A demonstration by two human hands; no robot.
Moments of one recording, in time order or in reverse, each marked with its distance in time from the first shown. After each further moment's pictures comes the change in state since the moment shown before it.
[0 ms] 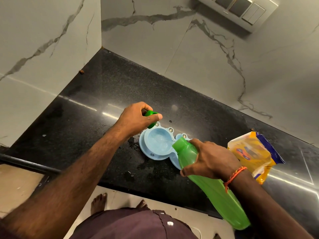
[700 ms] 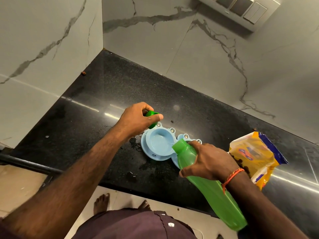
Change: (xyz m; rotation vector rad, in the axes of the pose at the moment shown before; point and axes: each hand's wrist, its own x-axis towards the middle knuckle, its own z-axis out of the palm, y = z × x) left_hand 0.005 -0.004 -0.001 0.006 -0.004 0.001; right_hand 0.009 0.000 0.011 0.067 -0.007 -0.010
